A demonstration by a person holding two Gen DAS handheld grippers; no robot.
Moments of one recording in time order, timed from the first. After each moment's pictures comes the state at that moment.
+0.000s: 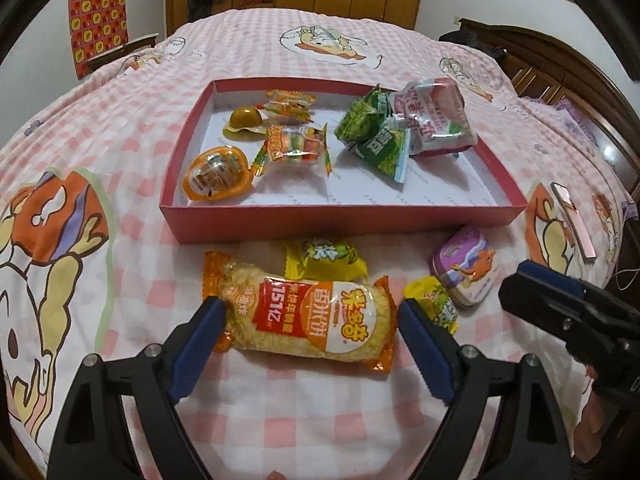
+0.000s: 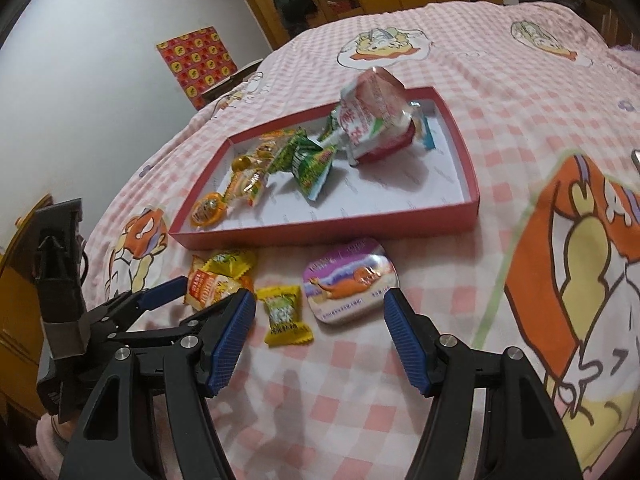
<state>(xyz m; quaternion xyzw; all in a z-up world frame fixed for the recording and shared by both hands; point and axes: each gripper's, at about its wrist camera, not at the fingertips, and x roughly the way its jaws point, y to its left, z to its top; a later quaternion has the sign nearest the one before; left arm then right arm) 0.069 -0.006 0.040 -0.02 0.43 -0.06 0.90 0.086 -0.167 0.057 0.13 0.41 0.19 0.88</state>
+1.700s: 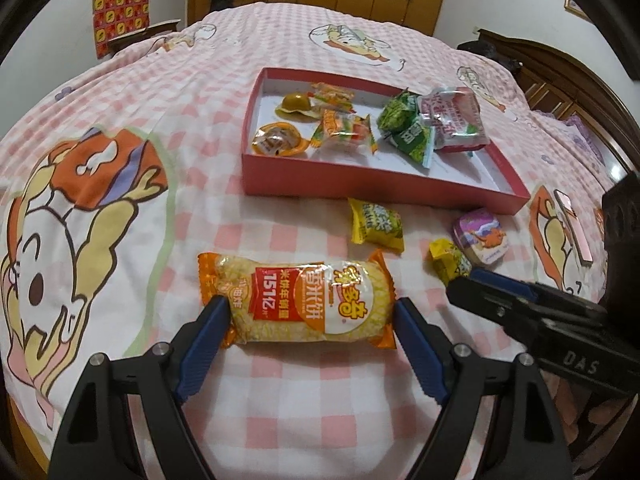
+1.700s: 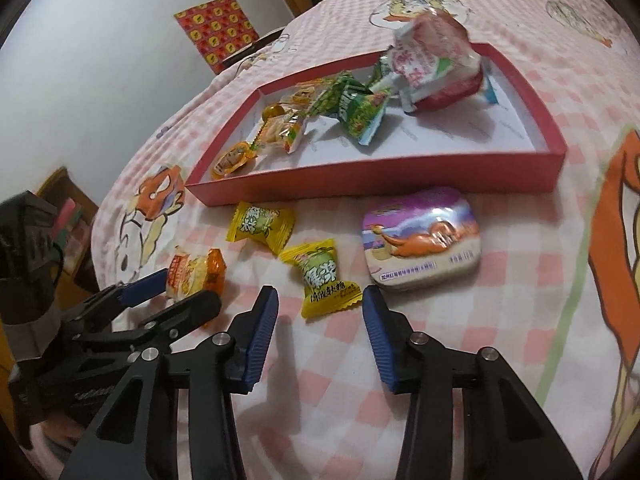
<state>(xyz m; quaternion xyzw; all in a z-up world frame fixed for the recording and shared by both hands) 0.035 0.031 0.043 -0.06 0.45 -0.03 0.89 0.092 -0.124 0.033 0.10 0.45 0.24 0.85</state>
